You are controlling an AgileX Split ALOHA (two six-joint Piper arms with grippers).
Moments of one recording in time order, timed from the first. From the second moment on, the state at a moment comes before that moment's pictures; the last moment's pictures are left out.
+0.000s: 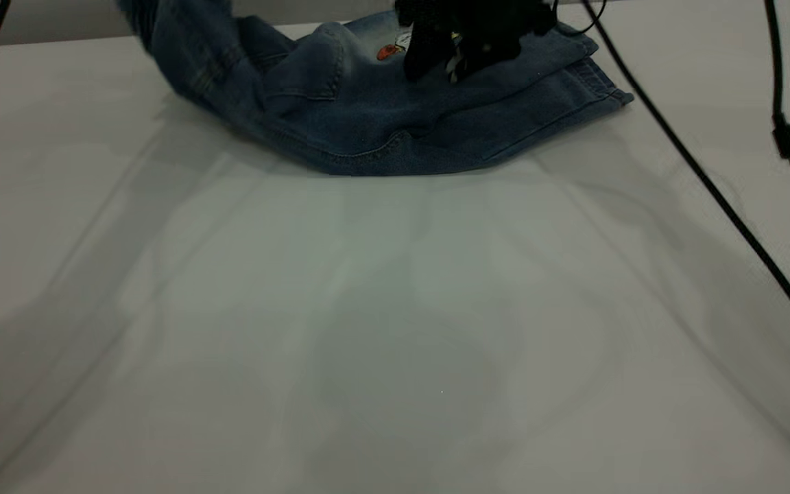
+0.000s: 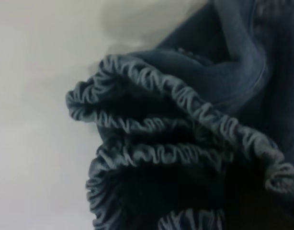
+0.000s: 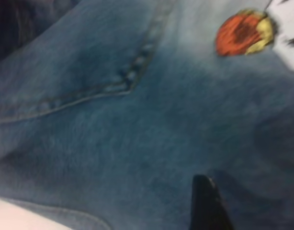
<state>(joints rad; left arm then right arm) -0.24 2.44 -2.31 -0.01 1.22 0.13 0.38 2.46 -1.81 0.70 0.52 -0.53</state>
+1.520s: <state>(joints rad) -0.27 2.44 -2.52 -0.06 1.22 0.17 0.40 2.51 -2.15 0.28 0.84 -0.32</state>
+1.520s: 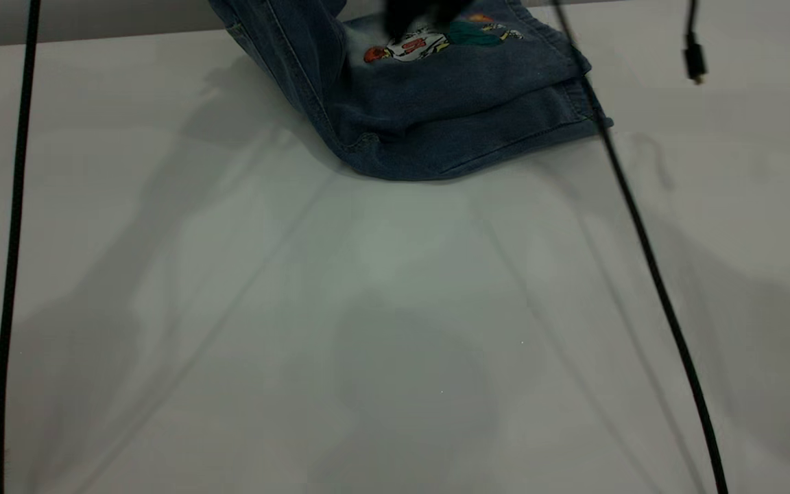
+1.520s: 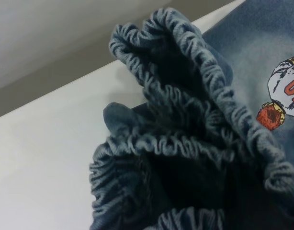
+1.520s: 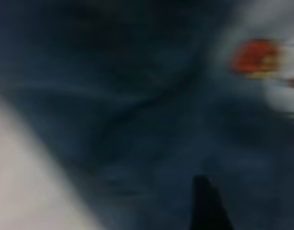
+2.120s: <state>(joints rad) -0.38 2.44 -2.52 -0.09 1.22 0.27 0.30 2.63 -2.15 0.18 0.82 -0.25</state>
